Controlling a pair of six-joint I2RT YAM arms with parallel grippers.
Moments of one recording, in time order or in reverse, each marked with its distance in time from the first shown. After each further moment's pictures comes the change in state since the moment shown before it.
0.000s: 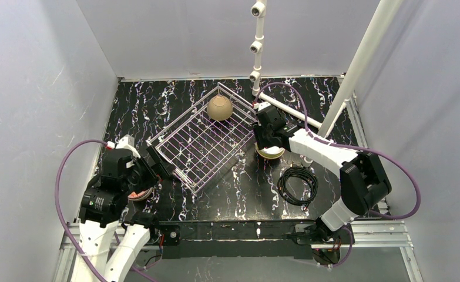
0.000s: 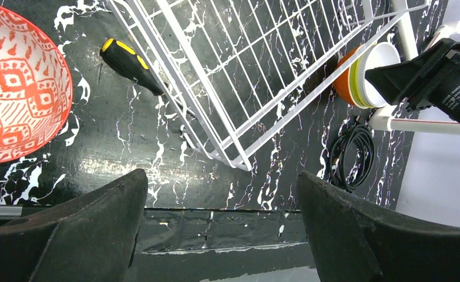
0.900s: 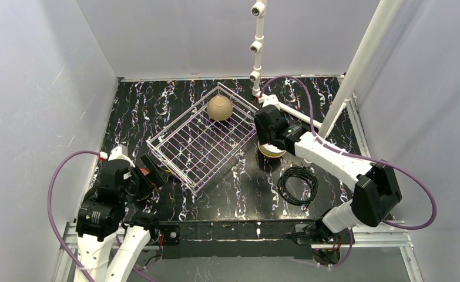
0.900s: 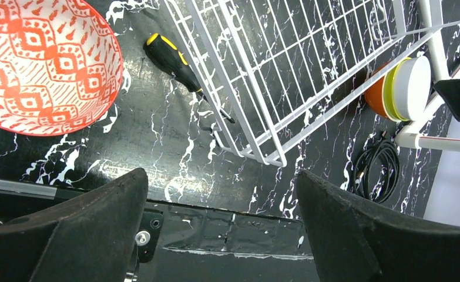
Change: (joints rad) left arm 0.000 -0.098 -0.029 -0.081 -0.114 -0.009; right arm 0.088 -0.104 0.056 -0.096 0.301 0.074
